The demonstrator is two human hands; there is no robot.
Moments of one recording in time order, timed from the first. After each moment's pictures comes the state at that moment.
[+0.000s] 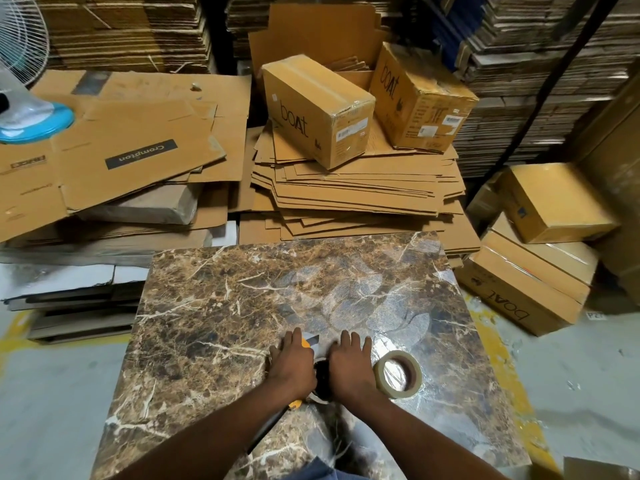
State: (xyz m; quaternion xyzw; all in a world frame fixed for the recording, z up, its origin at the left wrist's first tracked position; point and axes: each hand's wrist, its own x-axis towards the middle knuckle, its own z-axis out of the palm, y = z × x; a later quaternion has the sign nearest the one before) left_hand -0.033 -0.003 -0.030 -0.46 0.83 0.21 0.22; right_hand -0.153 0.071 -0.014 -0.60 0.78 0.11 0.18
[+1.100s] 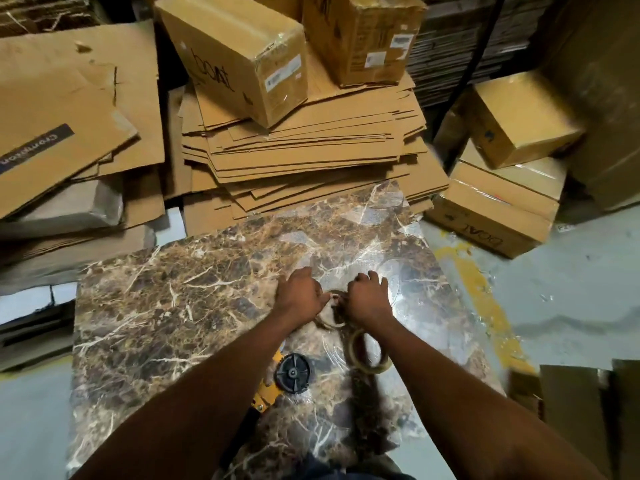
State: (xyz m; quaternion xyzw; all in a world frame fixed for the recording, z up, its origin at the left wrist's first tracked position) left_hand -0.176 -0.074 -0.036 -0.40 0.86 0.27 0.16; right_hand -0.309 0.034 -0.052 -0.49 0.83 0.09 0.23
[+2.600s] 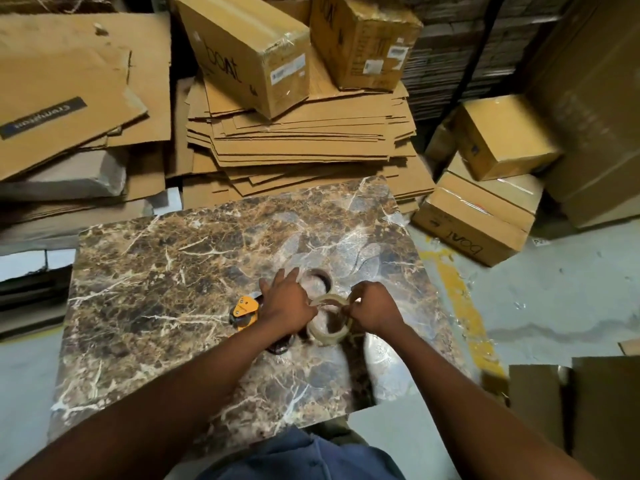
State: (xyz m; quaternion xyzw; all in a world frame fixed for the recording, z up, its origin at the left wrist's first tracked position) left_hand -0.127 0.012 -0.014 -0.43 0.86 0.25 0.15; right_hand -0.300 0.136 -0.005 -0.41 0.84 -0.17 0.31
